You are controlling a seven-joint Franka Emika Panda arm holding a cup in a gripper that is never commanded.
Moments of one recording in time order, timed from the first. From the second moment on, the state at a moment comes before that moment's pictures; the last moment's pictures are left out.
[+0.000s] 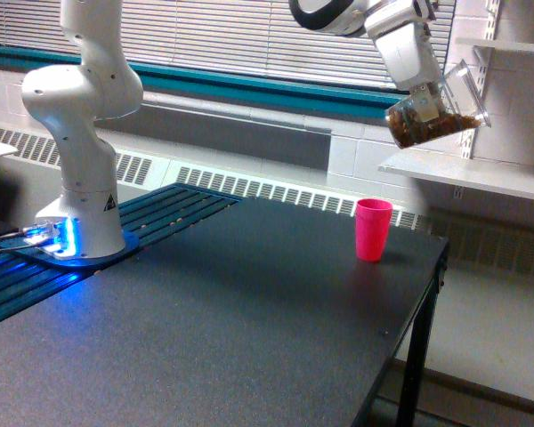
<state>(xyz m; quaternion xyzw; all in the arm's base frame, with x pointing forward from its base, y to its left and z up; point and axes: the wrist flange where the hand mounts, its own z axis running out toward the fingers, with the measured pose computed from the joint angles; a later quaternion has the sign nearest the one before) 0.642 -0.054 0.491 -0.90 0.35 -0.26 0.07</state>
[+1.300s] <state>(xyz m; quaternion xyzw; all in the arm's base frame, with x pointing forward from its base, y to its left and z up) 0.641 0.061 0.478 -0.93 0.24 -0.26 0.08</state>
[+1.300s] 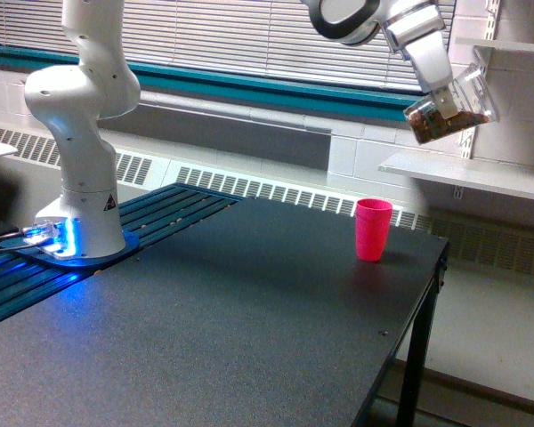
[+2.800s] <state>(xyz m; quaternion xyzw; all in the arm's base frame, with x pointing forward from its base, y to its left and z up) 0.535 0.174 0.415 -0.97 0.05 -0.22 0.07</state>
